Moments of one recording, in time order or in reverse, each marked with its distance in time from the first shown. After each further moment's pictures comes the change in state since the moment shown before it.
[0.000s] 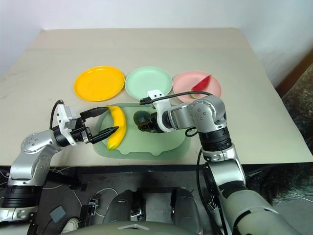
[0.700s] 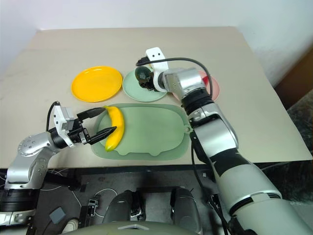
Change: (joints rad) left arm 0.039 0.003 0.025 -0.043 -0.005 0.014 0.027; right arm -0.483 0.088 0.132 1.009 -0.585 -0.903 0.418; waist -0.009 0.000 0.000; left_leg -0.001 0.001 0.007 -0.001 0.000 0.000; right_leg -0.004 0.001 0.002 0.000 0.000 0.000
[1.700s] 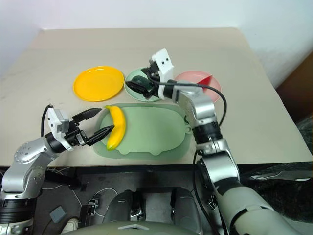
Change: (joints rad) left arm 0.085 -0.027 0.035 -0.118 -0.050 0.052 0.116; right arm 0.490 -0.031 -0.166 -0.811 0.026 -0.122 0.321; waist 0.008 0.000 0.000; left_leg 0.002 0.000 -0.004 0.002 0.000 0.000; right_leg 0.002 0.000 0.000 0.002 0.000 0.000
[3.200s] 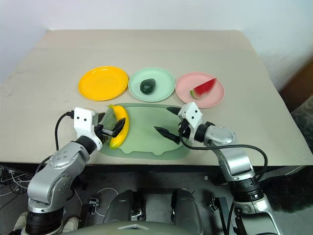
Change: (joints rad) left arm -0.028 -0.272 -0.155 -0.373 0.171 0.609 0.771; right arm 0.570 -0.291 0.059 -0.388 -0.025 -0.228 0.078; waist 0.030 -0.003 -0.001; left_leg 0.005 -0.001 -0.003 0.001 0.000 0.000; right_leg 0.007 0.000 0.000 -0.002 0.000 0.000
